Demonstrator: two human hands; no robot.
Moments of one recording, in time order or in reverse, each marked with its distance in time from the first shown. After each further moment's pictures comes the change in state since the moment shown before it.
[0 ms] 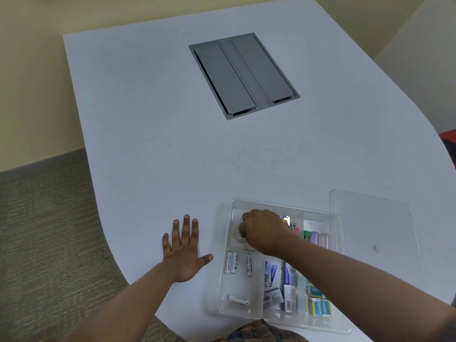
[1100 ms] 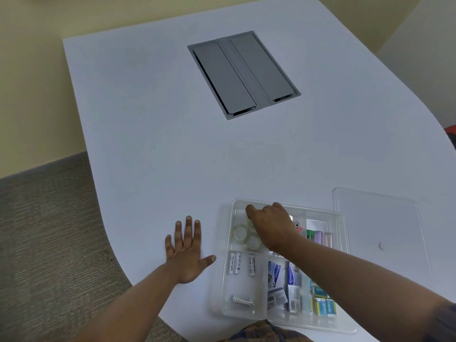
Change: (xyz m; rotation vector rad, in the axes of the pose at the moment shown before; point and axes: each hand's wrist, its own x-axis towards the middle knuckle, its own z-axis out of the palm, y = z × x) left_hand 0.000 0.001 -0.002 0.003 -0.025 -0.001; right_hand 0.003 0.013 0.016 -0.041 0.161 0.222
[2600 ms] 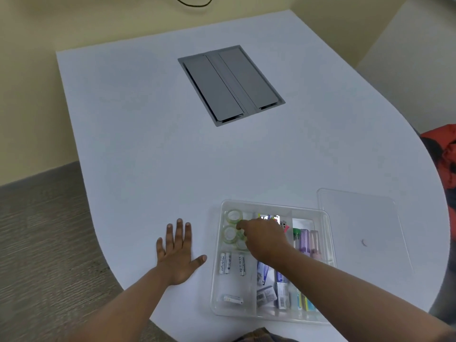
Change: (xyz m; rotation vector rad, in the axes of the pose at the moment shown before) left_hand 0.007 -0.005 0.012 0.023 0.092 -0.015; right_hand -0.031 -0.015 -0.002 0.203 -0.117 0.144
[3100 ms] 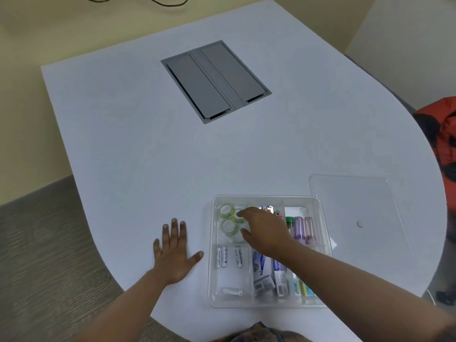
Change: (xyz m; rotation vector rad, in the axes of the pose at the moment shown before) left_hand -0.002 0.001 0.004 -0.007 0.128 -0.004; right_hand -0.021 0.017 -0.002 0.312 0.104 0.022
